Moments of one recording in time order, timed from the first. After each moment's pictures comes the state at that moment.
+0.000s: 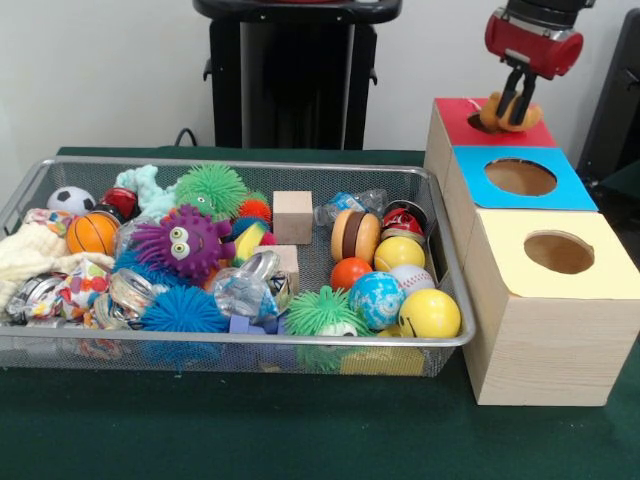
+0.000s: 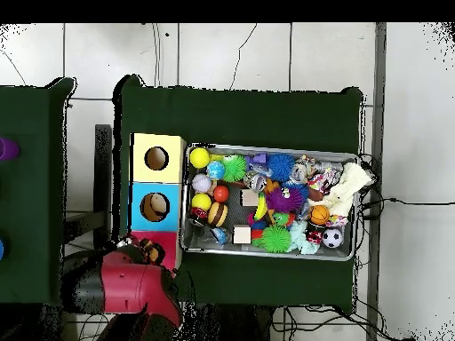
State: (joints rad) arm 0.46 -0.70 -0.34 1.91 0.26 0.39 2.67
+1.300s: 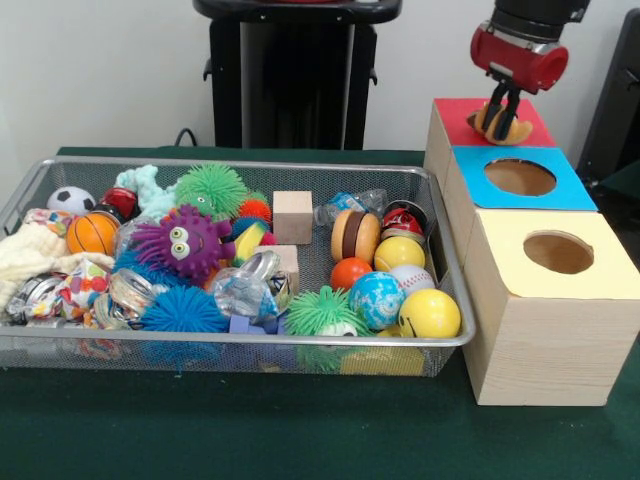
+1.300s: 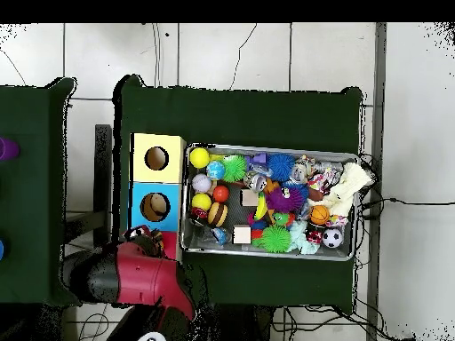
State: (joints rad) arm 0.41 -0.68 -0.34 1.93 0.30 0.32 2.67
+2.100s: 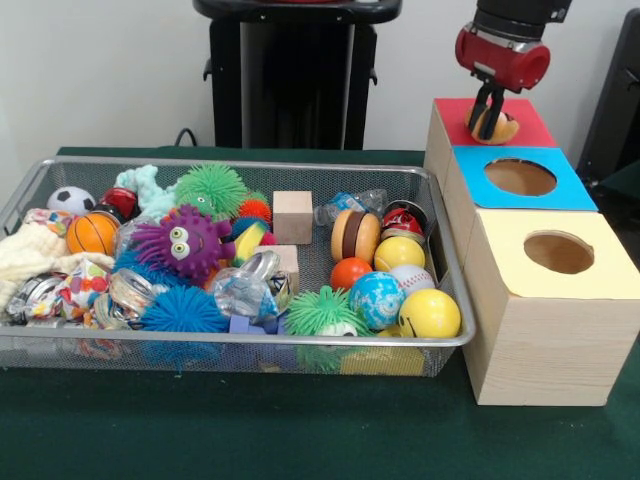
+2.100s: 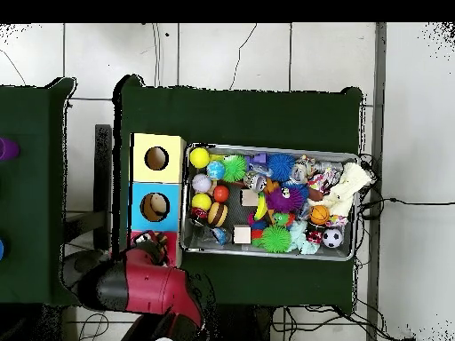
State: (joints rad) arm 0.39 -0.70 -0.32 1.99 0.31 0.25 2.67
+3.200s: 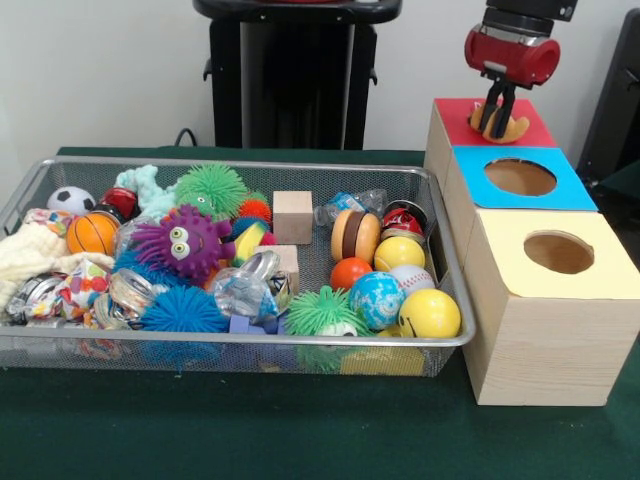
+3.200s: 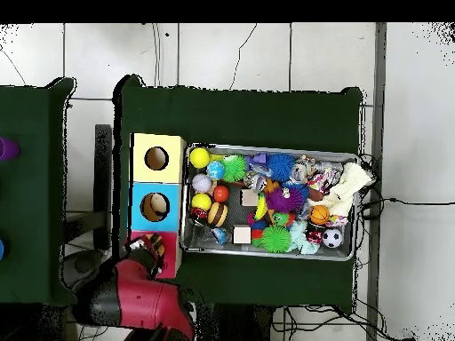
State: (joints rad) arm 0.42 -0.72 -0.30 2.07 0.34 0.07 2.67
